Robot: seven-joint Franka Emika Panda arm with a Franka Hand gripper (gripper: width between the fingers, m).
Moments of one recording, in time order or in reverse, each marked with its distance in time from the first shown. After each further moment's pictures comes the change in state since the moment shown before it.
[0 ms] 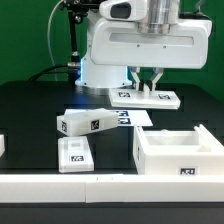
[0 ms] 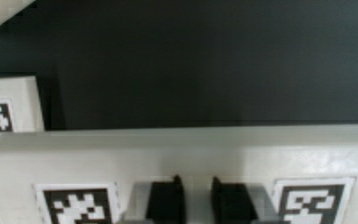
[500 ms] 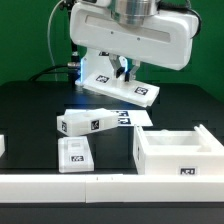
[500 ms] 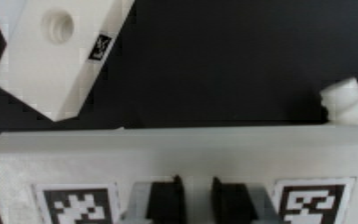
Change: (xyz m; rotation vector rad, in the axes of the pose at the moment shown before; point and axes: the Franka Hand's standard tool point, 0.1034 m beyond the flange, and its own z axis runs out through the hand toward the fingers) arm 0.014 0.029 -0.017 -0.015 -0.102 0.389
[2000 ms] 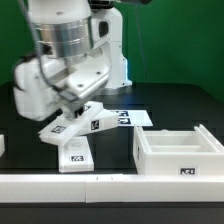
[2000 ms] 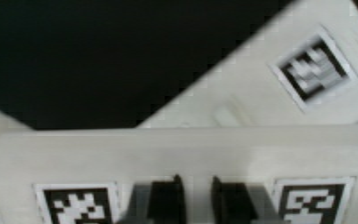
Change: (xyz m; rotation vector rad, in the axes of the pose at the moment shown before) arm 0.049 0.066 0.048 -0.027 -0.168 1.693
